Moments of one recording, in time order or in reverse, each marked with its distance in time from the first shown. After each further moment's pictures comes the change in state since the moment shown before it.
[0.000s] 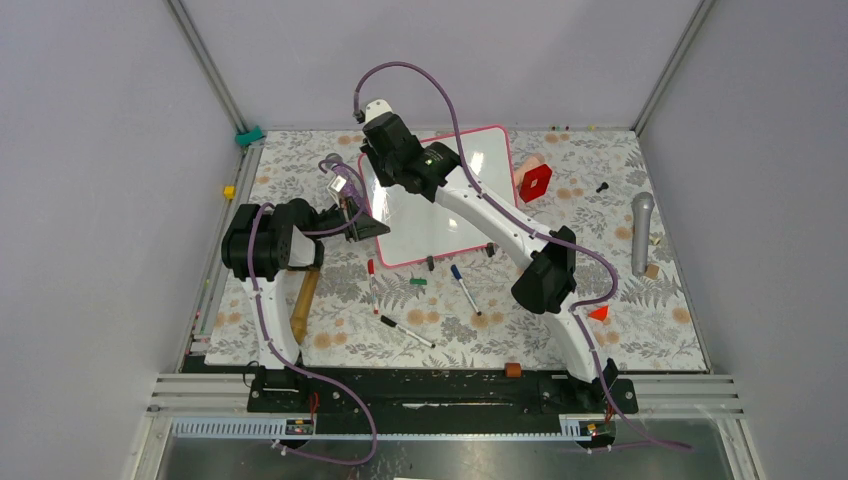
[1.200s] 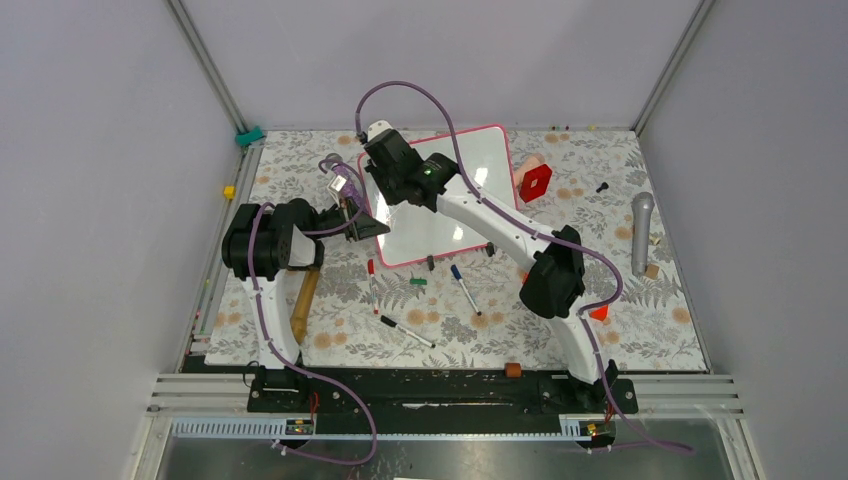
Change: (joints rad) left arm 0.000 0.006 0.004 -0.003 -0.003 -0.018; right arm 0.010 -0.070 -0.188 -0.006 -0.031 0.014
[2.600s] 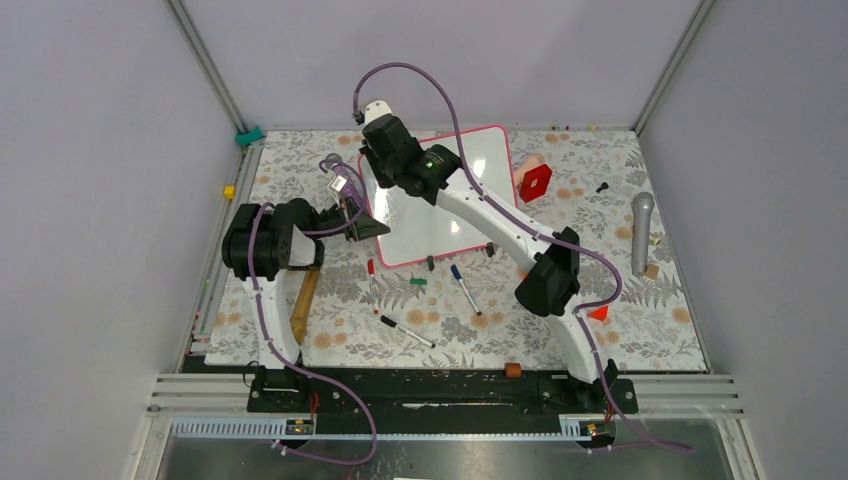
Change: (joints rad) left arm 0.000 0.000 0.002 0.004 0.007 0.003; right arm 0.000 0.033 0.141 0.035 0.038 -0.010
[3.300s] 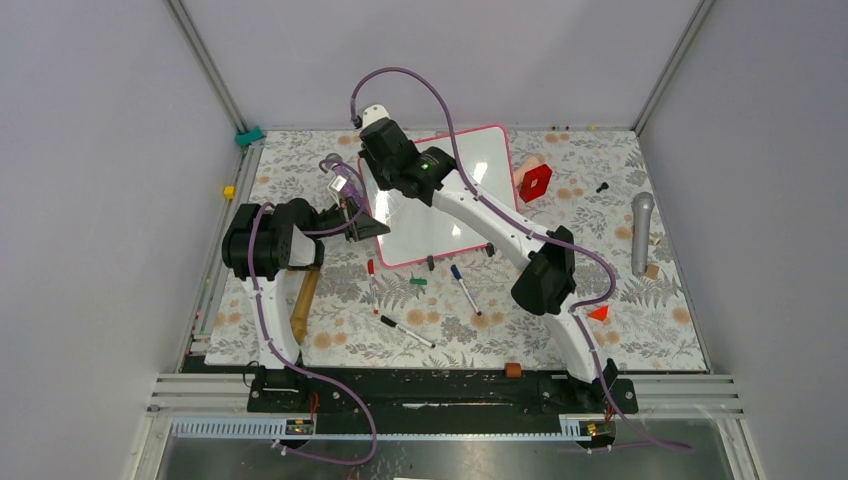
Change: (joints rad) left arm 0.000 0.000 0.000 0.000 0.000 0.000; right arm 0.000 0.031 0.007 0.000 0.023 -0.018
